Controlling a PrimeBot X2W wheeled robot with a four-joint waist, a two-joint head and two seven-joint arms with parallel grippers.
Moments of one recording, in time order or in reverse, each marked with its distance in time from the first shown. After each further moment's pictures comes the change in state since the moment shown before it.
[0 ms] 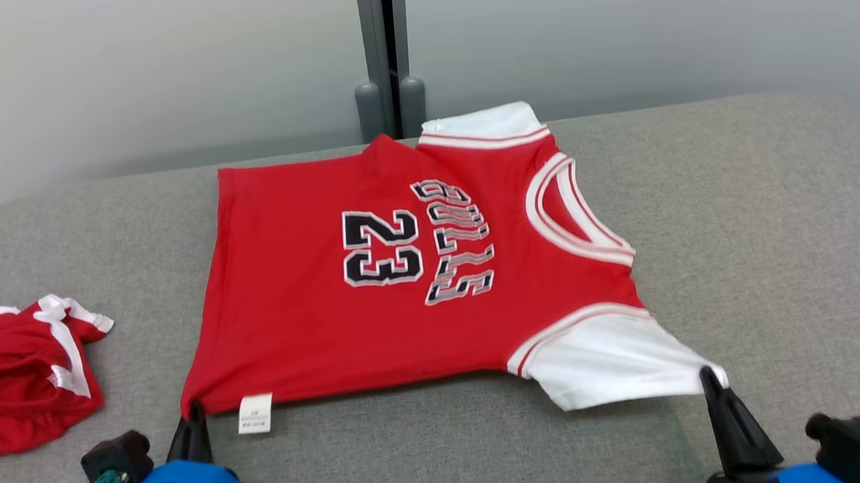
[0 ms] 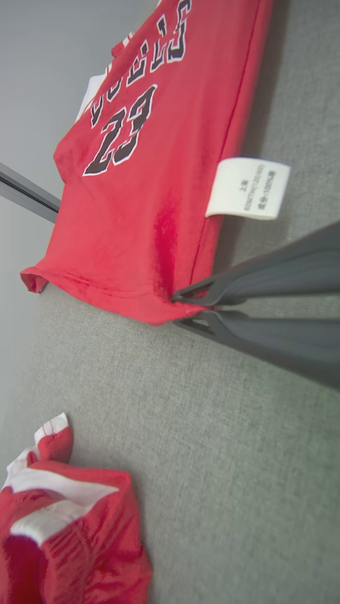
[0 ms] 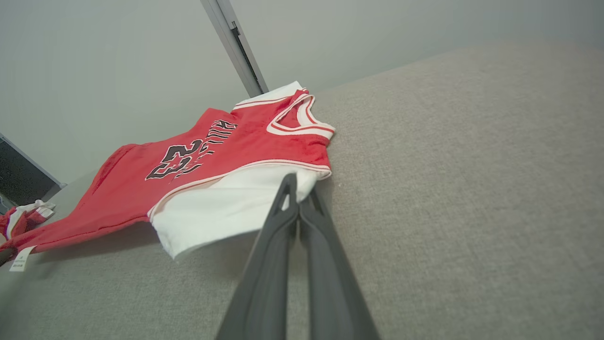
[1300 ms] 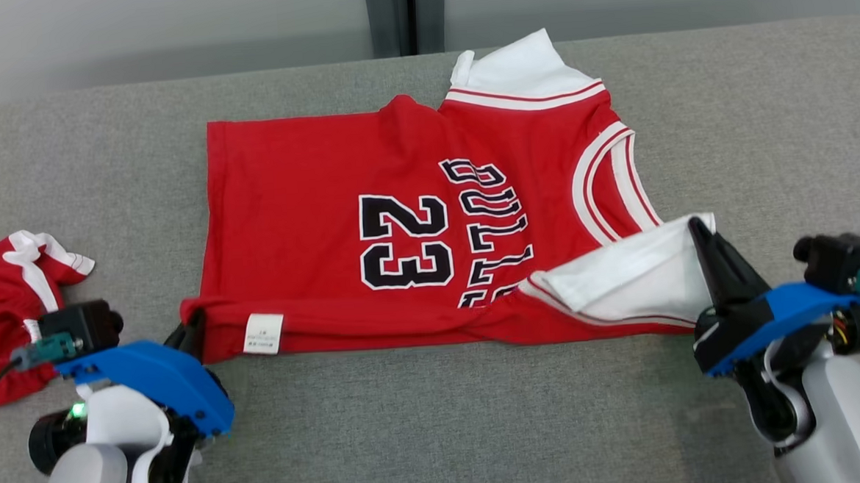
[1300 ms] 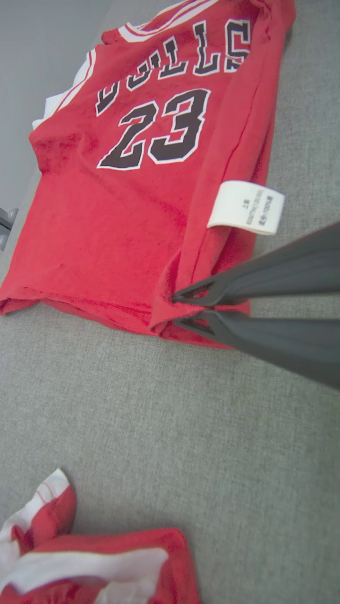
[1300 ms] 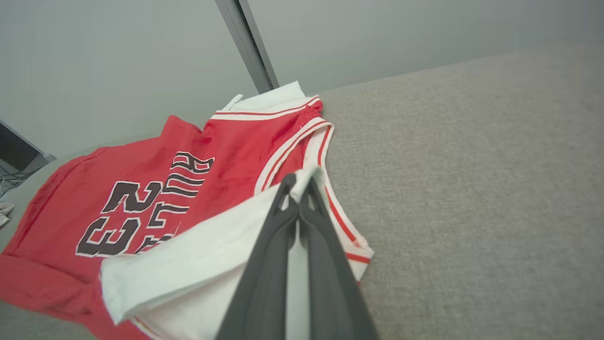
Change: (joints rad) left arm 0.053 0.136 -0.038 -0.640 -0.106 0.133 0.652; right arm -0.294 -0.018 -0.052 0.026 -0.026 0.000 0.254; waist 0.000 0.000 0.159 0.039
